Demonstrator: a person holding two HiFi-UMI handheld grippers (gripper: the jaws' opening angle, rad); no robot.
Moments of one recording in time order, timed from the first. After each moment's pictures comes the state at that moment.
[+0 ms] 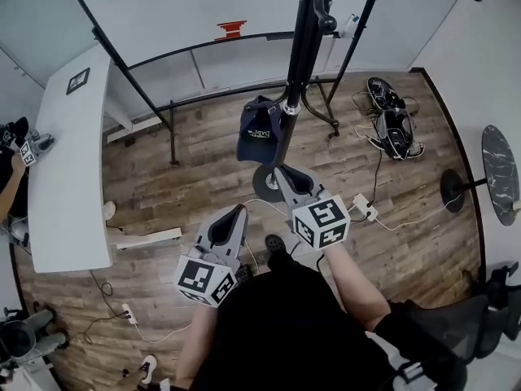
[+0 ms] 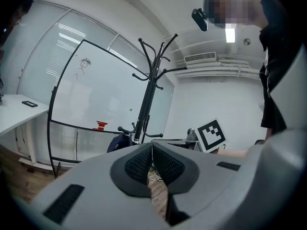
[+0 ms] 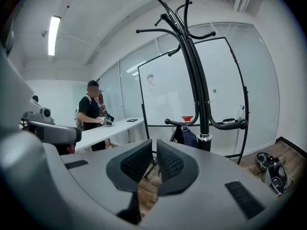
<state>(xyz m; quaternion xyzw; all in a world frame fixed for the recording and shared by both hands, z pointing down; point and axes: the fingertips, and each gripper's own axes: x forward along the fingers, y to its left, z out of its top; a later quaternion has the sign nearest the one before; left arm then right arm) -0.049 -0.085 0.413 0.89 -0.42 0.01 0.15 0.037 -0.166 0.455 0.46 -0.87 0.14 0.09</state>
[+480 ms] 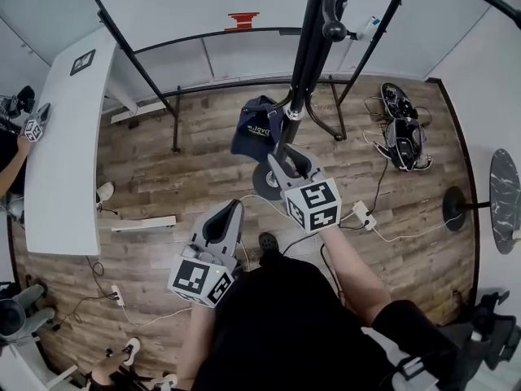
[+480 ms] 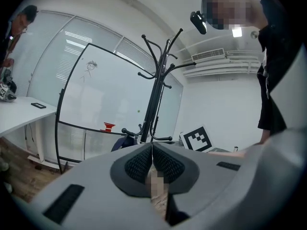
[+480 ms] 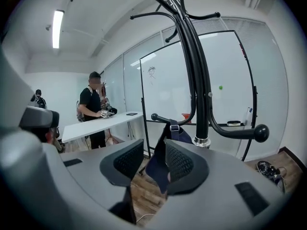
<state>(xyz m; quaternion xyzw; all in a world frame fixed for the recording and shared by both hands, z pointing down) -0.031 -0.116 0.414 0.86 -0.48 0.01 0.15 0.047 -0.234 0.481 0.43 -0.88 0.12 0.13</state>
